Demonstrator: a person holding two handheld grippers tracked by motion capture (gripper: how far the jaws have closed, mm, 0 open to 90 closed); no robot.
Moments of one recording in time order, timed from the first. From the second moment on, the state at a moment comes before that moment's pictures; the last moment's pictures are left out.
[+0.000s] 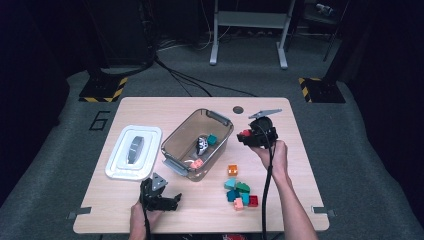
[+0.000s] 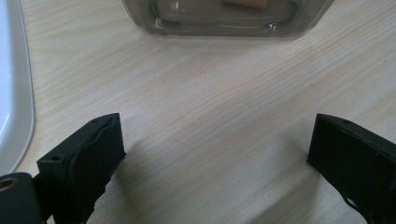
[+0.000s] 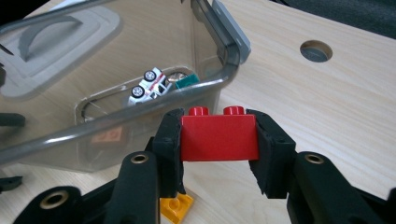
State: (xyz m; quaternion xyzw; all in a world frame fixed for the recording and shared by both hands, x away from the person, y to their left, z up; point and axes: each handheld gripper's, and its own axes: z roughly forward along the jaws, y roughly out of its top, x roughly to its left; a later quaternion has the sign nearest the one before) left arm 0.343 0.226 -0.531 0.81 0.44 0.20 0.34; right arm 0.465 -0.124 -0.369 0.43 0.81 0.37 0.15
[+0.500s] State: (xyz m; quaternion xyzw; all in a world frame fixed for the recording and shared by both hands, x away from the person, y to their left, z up) left arm 0.343 0.226 -0.531 0.81 0.44 0.20 0.34; right arm 0.485 -0.084 -0.350 0.41 0.82 0.37 0.15
